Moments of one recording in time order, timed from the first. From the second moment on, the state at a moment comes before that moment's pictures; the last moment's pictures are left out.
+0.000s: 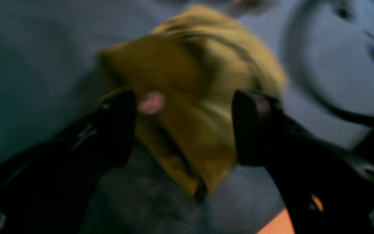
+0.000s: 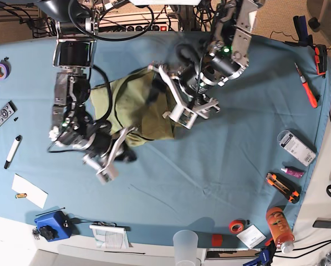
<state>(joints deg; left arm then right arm) 12.0 3.2 20.8 116.2 -11.9 -7.6 50.2 15.1 9.7 5.2 89.7 23.9 39.8 -57.7</state>
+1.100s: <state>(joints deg) 9.0 10.2 20.4 94.3 -17.9 8.9 46.6 -0.2 23.4 11.2 96.5 10.1 31.4 -57.8</state>
